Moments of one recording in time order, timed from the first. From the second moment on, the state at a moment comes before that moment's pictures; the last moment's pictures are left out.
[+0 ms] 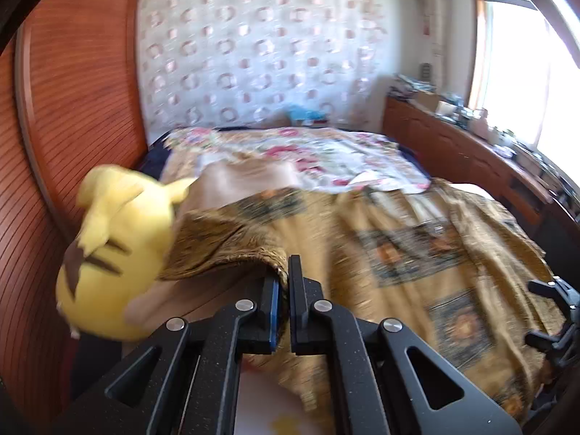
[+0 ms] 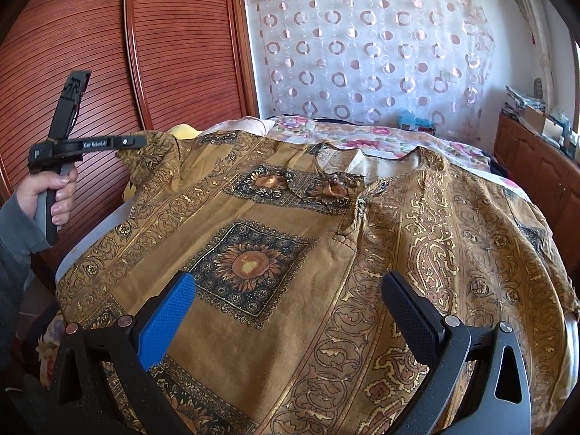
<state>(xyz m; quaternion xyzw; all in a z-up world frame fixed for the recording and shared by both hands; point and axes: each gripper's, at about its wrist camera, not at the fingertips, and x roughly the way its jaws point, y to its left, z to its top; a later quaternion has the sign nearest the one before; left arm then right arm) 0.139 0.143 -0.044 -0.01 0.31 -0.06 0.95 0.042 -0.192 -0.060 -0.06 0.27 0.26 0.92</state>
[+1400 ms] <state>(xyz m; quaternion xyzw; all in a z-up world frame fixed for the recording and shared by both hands) 0.096 0.127 -0.029 -0.01 0.25 -0.02 0.97 0.142 -0.134 -0.028 -0.11 0.29 0.32 0.90</state>
